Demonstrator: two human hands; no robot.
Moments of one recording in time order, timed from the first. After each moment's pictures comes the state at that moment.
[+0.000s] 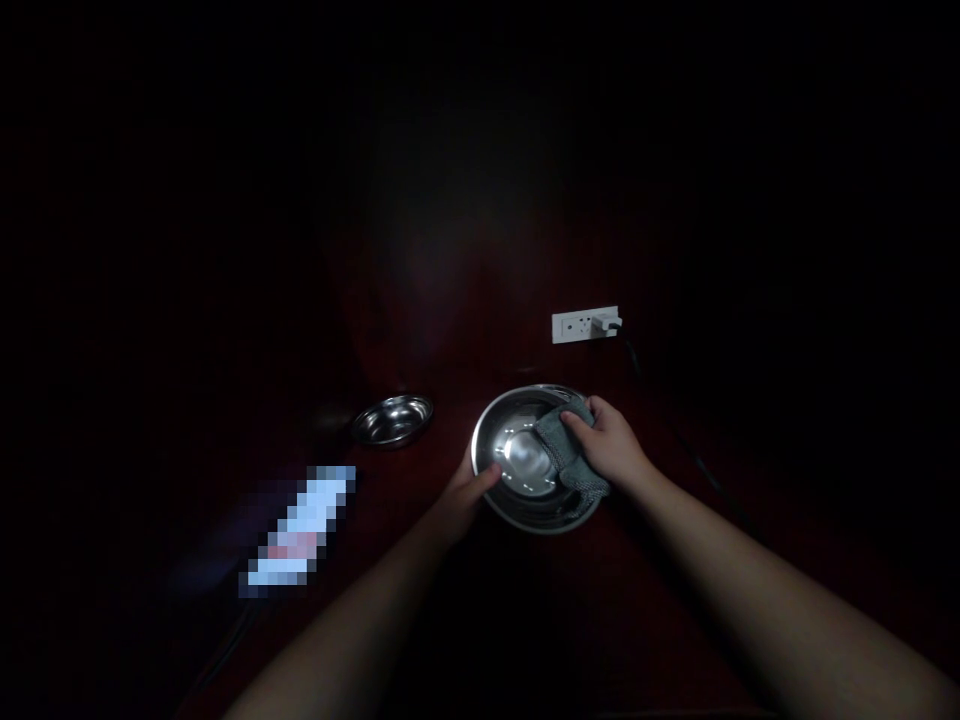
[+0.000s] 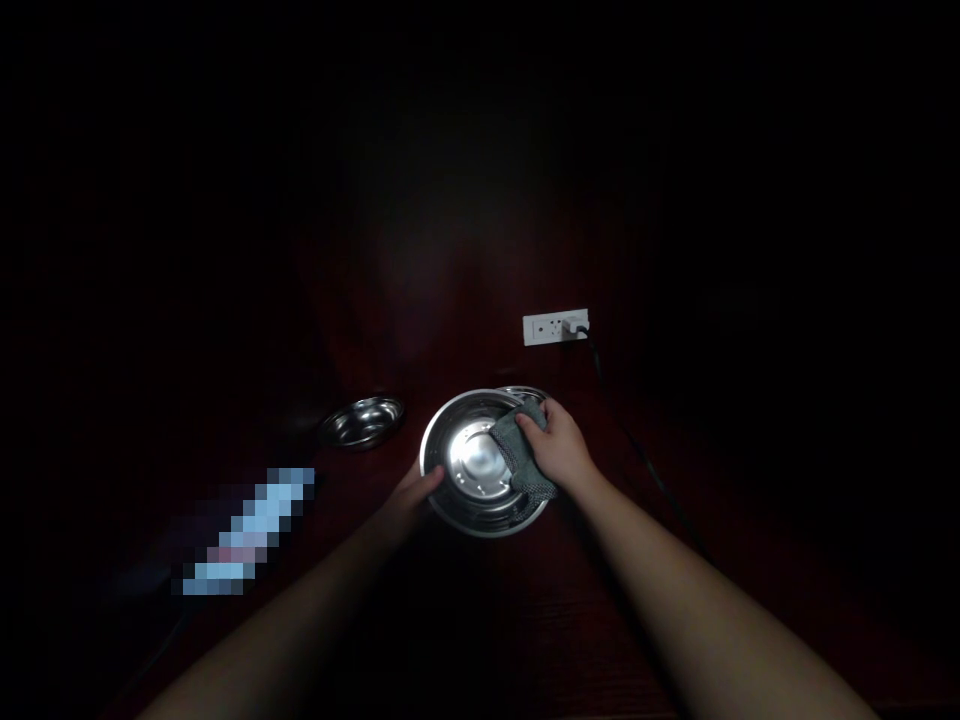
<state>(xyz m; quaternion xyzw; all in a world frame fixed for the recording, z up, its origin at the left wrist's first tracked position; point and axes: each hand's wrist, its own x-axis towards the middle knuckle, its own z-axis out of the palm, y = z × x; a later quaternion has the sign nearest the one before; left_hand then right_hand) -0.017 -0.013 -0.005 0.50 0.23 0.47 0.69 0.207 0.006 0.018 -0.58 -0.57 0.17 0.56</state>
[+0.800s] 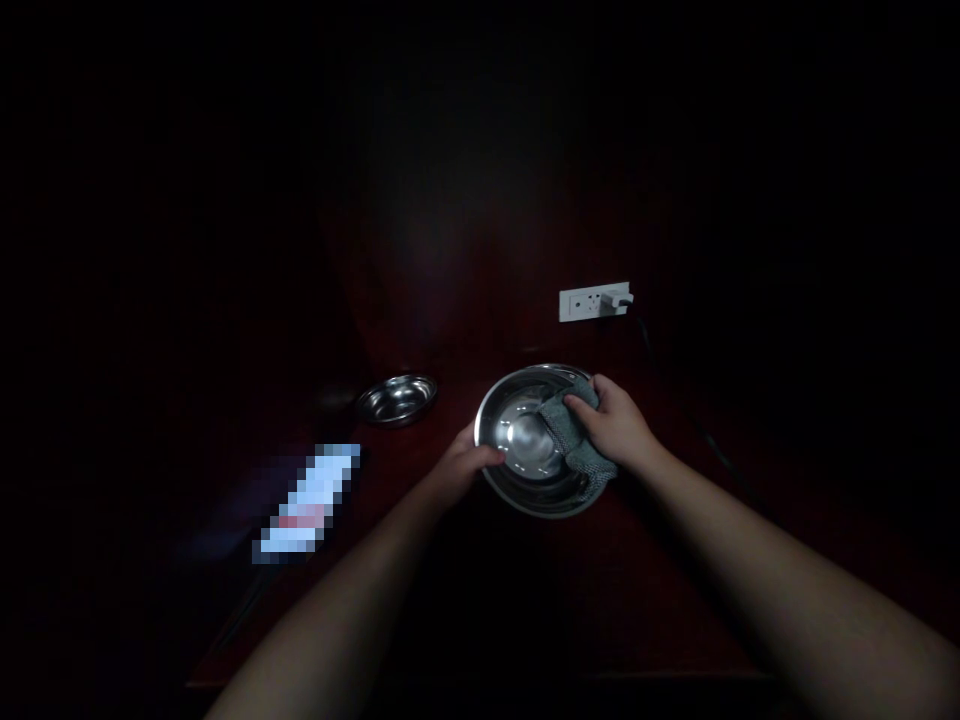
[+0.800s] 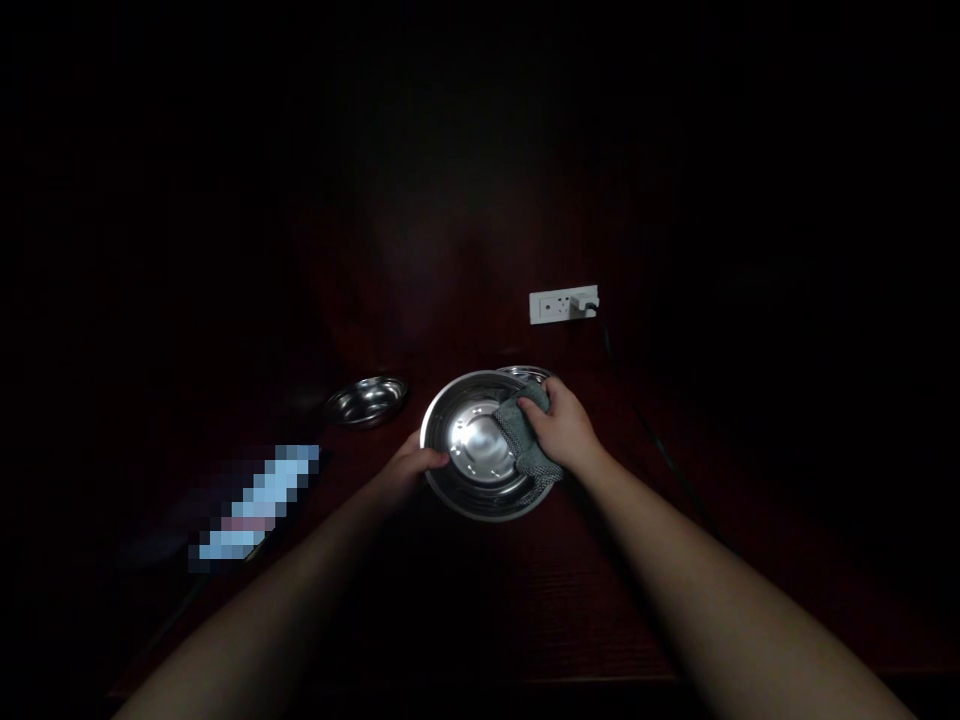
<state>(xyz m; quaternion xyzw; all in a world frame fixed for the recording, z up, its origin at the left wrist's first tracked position) -0.025 -0.002 0.015 0.56 0.27 0.42 0.66 0.209 0.003 0.019 -0.57 -0.61 0.12 0.53</state>
